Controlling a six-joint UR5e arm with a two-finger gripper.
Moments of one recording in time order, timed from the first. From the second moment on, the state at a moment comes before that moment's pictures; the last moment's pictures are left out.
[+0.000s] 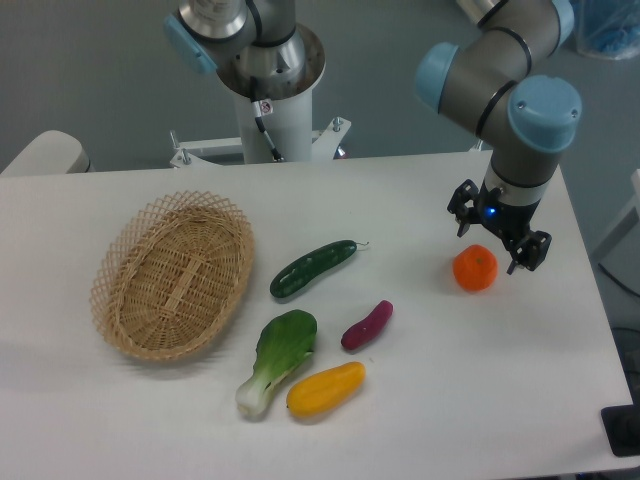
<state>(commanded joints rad) 2.78 -1.94 -1.58 -1.11 1.54 1.59</state>
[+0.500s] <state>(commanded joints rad) 2.74 -1.94 -1.62 -1.08 1.54 1.59</state>
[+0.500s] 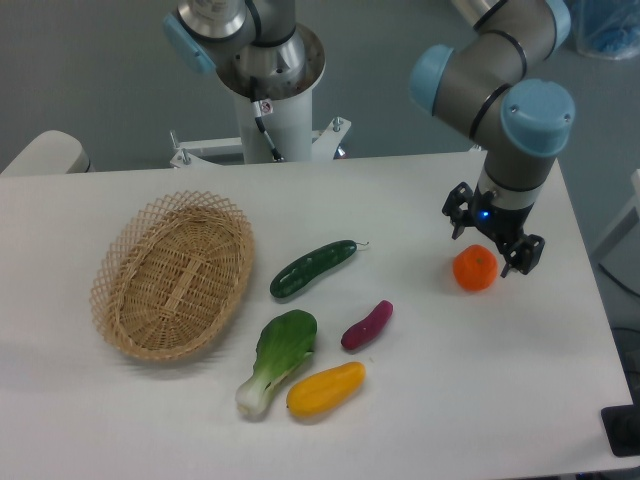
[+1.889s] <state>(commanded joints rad) 2.60 -1.80 -1.96 -1.07 1.49 1.46</state>
